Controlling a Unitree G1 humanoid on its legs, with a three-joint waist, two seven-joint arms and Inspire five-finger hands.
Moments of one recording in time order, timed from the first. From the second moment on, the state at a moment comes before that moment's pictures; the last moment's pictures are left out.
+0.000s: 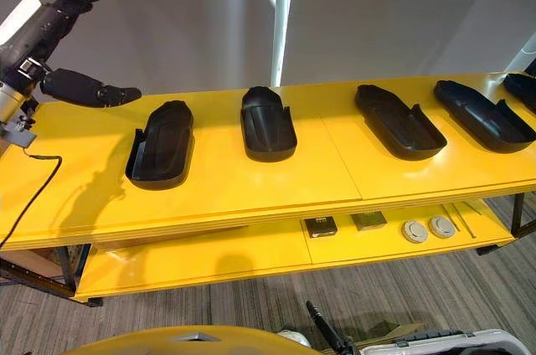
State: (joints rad) left arm -0.30 0.84 0.19 -0.14 -0.14 -0.03 -0.16; right arm 0.24 -0.07 -0.35 1.09 0.16 -0.12 -0.06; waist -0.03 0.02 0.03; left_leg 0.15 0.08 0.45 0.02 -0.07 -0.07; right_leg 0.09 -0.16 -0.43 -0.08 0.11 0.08
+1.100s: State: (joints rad) left arm 0.15 0.26 0.07 -0.24 -0.27 -0.09 0.17; right arm 0.10 -0.16 -0.23 1.01 0.17 -0.12 -0.12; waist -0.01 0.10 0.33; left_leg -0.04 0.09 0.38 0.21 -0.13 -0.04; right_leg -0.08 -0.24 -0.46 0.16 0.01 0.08
